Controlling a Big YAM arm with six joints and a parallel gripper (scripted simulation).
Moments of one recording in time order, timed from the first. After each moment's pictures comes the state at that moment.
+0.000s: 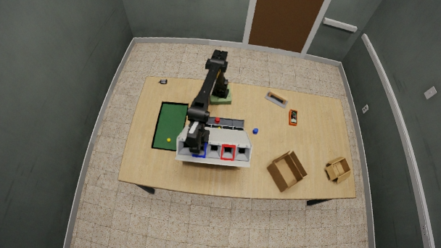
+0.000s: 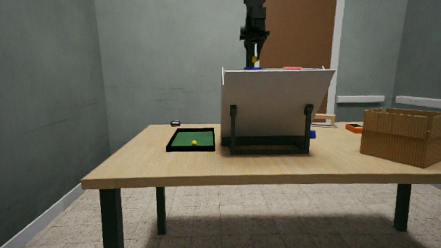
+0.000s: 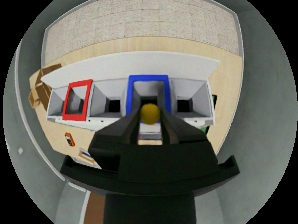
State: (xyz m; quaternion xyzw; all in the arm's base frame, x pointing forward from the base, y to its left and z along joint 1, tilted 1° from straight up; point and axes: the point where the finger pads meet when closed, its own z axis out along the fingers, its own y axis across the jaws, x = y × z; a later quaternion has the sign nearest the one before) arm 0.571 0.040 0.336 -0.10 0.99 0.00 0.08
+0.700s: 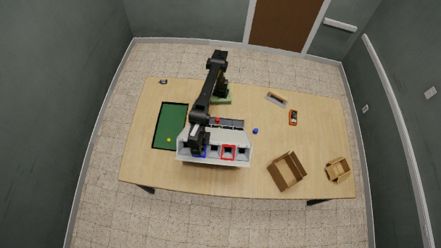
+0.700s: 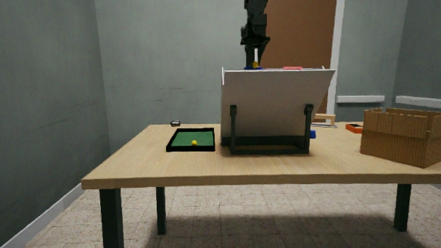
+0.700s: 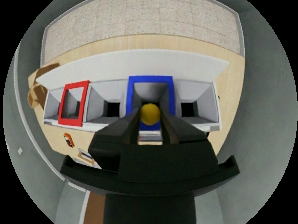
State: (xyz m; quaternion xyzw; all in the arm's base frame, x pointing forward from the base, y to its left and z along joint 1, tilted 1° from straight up) arm 0.570 0.043 0.317 -0.10 0.99 0.00 0.08
